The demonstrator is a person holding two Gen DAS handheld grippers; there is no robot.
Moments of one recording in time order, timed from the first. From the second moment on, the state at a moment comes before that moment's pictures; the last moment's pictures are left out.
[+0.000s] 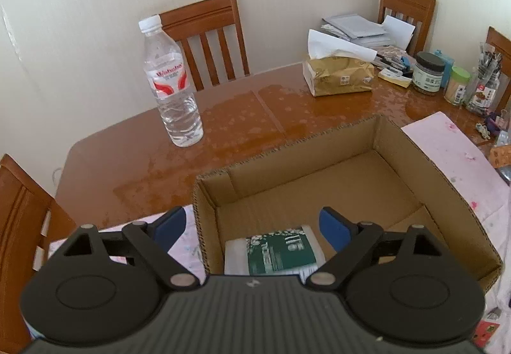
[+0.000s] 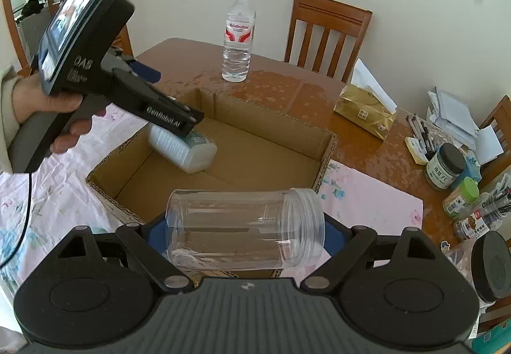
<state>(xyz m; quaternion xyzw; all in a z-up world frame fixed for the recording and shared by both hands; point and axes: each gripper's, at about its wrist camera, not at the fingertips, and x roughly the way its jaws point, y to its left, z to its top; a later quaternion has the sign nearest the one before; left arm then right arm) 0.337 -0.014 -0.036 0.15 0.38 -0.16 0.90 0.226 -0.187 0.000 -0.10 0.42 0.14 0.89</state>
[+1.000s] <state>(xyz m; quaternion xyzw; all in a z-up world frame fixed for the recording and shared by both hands) 0.190 0.082 -0.041 0.05 0.40 -0.05 0.91 0.348 -0.156 -0.025 -0.11 0.43 0.12 0.89</state>
